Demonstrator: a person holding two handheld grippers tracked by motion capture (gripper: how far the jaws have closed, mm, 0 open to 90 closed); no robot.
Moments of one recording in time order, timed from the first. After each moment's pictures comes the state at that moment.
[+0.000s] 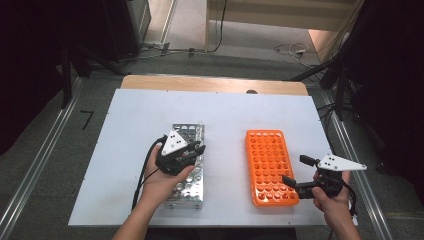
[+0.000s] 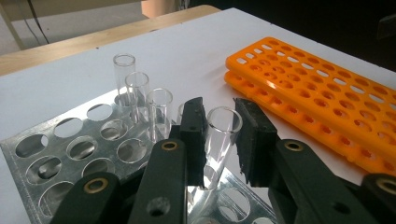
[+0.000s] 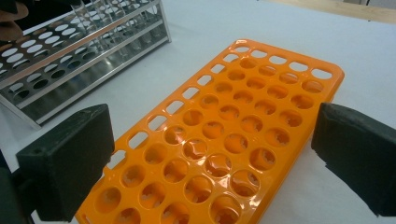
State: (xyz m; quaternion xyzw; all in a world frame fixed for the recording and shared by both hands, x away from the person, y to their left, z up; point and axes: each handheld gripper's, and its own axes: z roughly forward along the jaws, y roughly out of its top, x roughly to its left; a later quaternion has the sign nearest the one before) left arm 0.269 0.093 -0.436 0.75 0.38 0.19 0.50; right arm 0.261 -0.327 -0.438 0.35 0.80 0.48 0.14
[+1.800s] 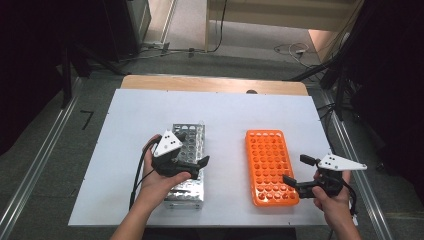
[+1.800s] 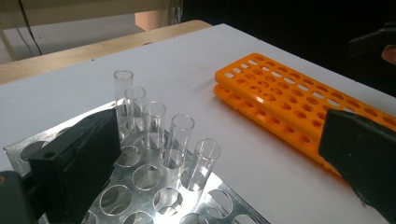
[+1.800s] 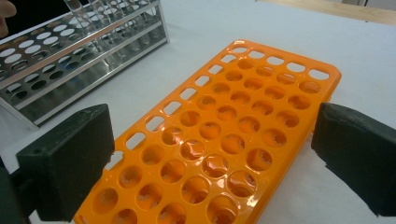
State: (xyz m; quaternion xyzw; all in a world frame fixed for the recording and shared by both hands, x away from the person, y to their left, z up) left arm 0.258 0.103 -0.425 0.74 0.37 0.19 0.53; right arm 0.262 -0.328 -0.438 0.35 0.80 0.48 0.14
